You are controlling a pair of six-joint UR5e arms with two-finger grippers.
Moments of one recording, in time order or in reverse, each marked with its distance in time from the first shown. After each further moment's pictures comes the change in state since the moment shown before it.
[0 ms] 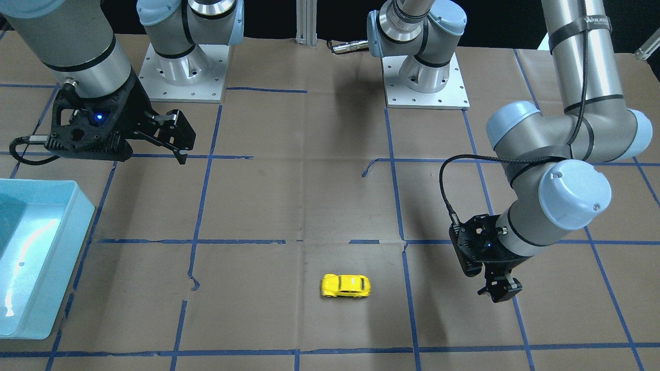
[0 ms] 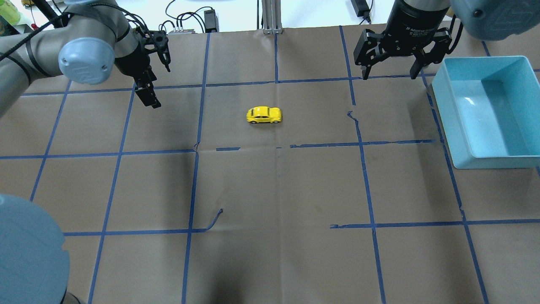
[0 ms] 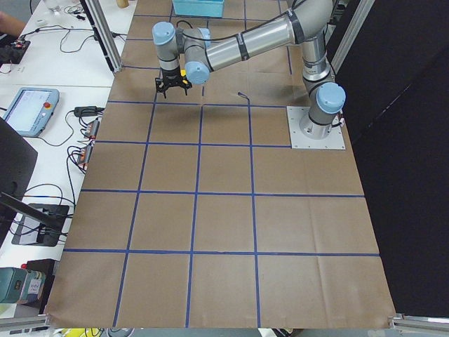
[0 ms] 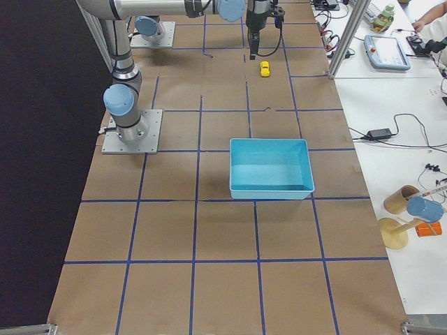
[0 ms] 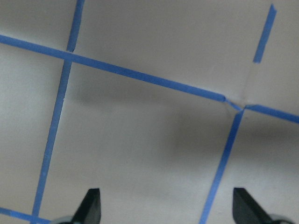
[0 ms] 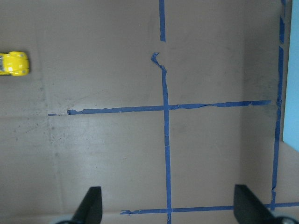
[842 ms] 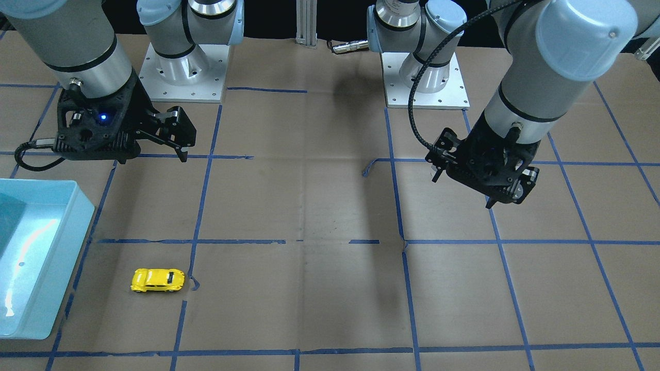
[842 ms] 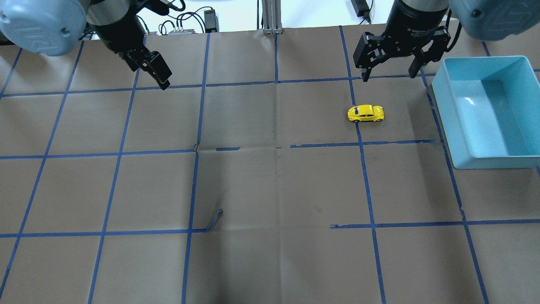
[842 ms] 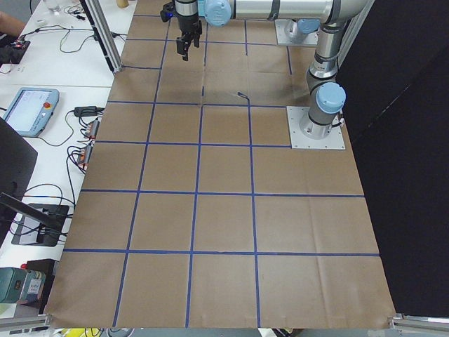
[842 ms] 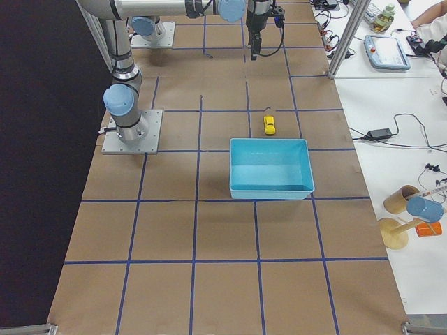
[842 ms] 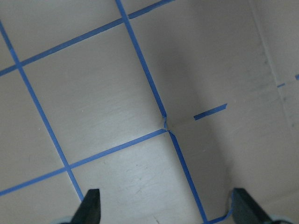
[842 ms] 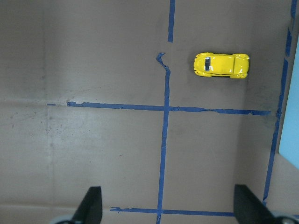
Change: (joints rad) left arm -0.079 0.191 0.108 -0.275 0.017 -0.950; right arm -0.002 0.004 0.001 -0.002 -0.001 -0.095
